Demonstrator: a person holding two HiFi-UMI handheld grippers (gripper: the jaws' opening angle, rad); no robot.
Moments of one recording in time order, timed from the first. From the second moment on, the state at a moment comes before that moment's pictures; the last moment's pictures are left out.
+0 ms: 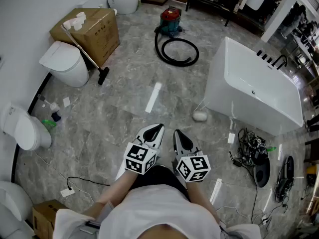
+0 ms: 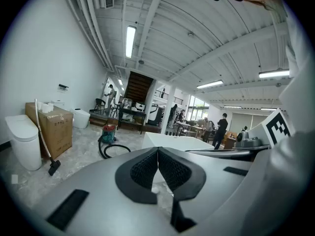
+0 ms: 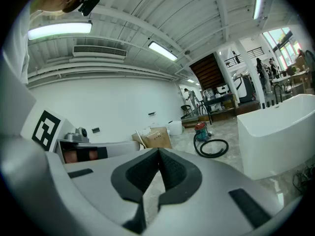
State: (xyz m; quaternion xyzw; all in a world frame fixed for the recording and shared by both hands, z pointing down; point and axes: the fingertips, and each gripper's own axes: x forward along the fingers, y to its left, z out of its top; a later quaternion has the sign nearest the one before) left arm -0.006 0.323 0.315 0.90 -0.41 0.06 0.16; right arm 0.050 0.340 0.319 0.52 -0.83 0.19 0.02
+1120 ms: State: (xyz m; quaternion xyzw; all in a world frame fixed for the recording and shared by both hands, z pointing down) left arm 0.016 0.329 0.333 0.88 -0.45 0.05 0.17; right arm 0.083 0.332 0.331 0.49 -0.86 0.17 0.01
